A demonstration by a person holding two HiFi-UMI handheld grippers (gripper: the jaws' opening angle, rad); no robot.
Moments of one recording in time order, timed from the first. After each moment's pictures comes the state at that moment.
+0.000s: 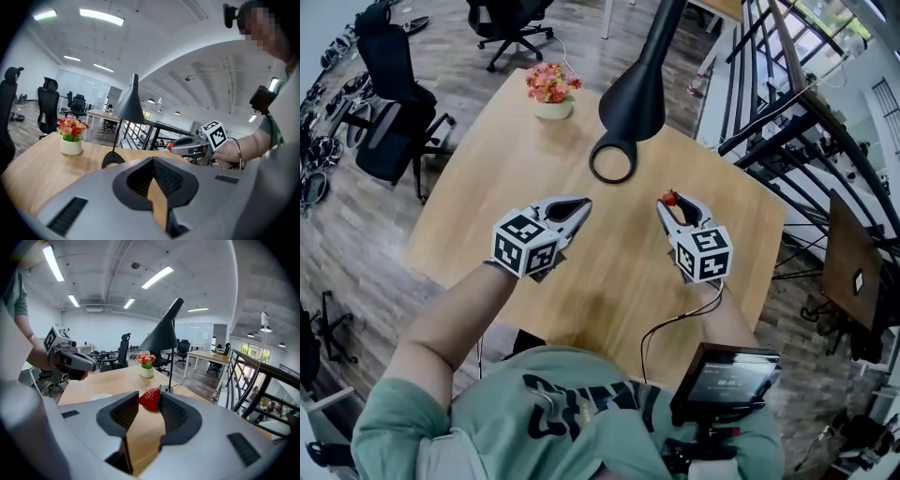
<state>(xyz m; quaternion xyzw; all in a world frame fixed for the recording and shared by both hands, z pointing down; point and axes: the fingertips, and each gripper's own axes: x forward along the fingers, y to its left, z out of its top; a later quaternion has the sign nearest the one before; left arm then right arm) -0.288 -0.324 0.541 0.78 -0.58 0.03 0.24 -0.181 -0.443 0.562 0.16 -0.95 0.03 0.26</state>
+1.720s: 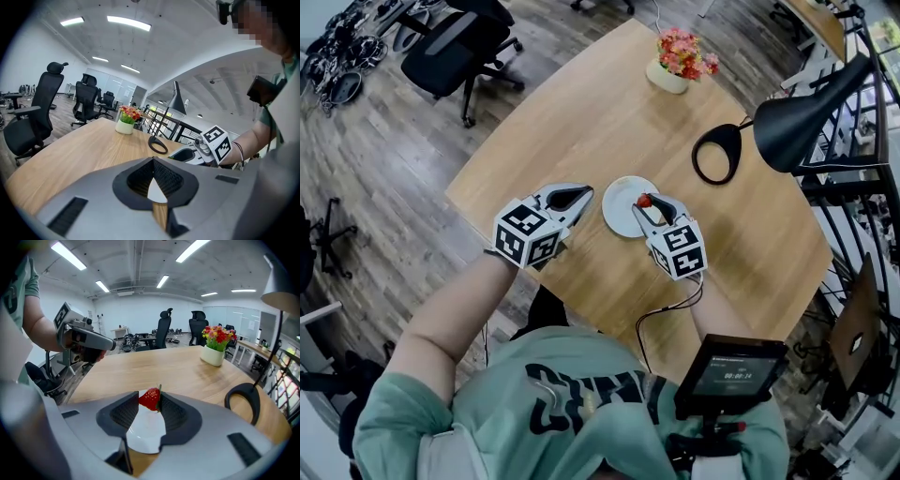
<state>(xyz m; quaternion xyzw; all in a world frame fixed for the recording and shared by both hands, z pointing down) -0.458 -0.167 0.637 0.68 -0.67 0.00 0.30 -0.388 -0.247 0.704 -0.07 -0.93 0.00 0.36</state>
